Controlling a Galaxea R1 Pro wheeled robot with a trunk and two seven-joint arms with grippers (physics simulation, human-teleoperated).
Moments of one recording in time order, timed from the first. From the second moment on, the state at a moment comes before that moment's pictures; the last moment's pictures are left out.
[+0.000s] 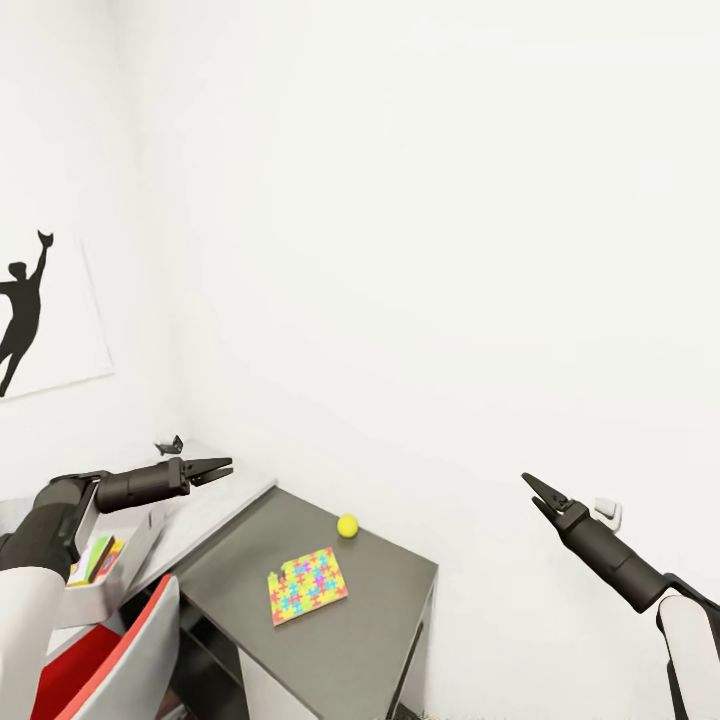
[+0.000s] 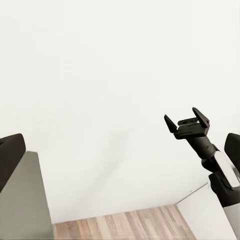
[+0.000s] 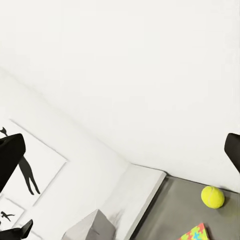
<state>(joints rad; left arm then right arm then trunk) -0.79 0.31 0.31 -0.76 -0.05 0.82 -1.56 -0.26 -0.05 -0.52 -1.49 -0.76 0.80 0.58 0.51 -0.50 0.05</state>
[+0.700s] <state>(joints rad) -0.79 0.31 0.31 -0.76 -0.05 0.82 -1.56 -0.26 -0.05 -0.52 -1.49 -0.76 0.80 0.58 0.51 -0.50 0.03</state>
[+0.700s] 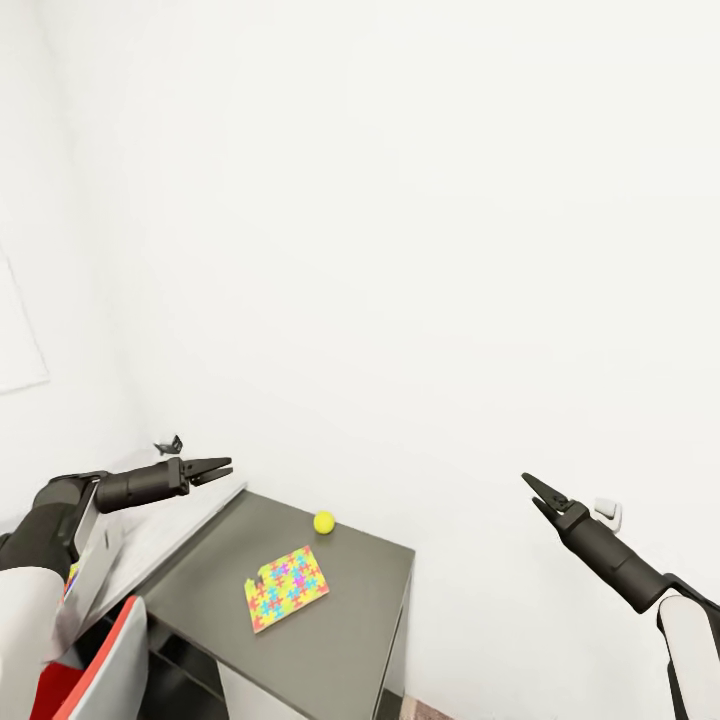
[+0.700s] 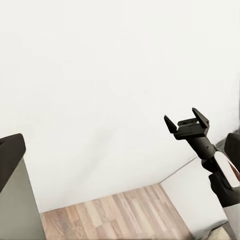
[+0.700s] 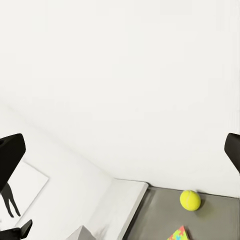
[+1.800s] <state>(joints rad) -0.79 0.31 0.31 -0.76 -0.05 0.82 -1.56 -0.26 -0.05 -0.52 -1.48 -0.76 0.80 0.58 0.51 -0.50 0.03</state>
